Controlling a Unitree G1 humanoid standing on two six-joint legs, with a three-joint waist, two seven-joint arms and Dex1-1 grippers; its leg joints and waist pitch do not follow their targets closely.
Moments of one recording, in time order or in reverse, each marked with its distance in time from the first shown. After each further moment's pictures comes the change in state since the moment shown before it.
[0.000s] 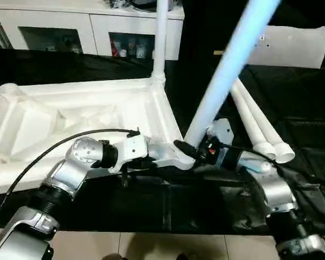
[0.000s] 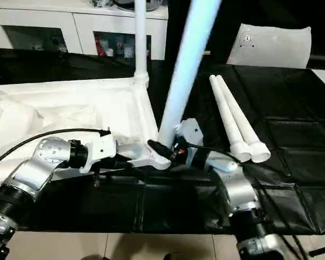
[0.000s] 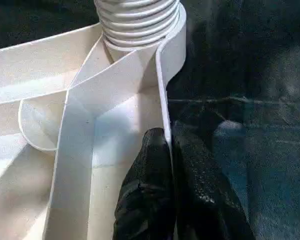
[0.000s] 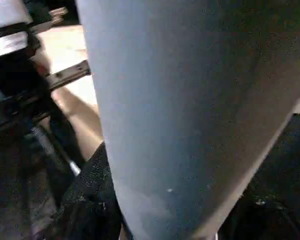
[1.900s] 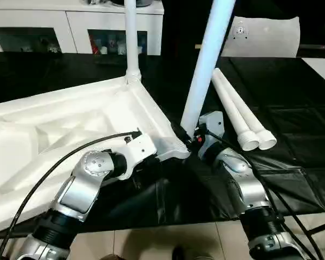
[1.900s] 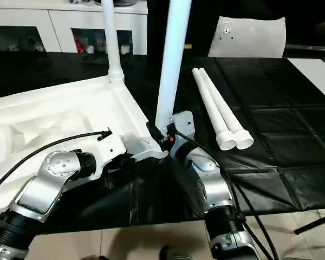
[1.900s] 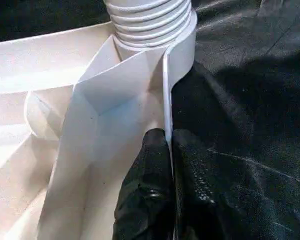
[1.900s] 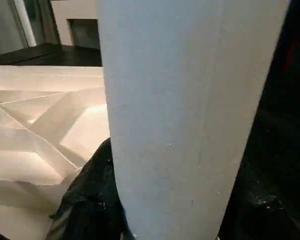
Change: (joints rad) left arm 0.203 -0.137 0.080 -0.432 0.131 0.487 0.309; right arm -0.034 0.254 -0.083 0.128 -0.050 -0.043 -0.425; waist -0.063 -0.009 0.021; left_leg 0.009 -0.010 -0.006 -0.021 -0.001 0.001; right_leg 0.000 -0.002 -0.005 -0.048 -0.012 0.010
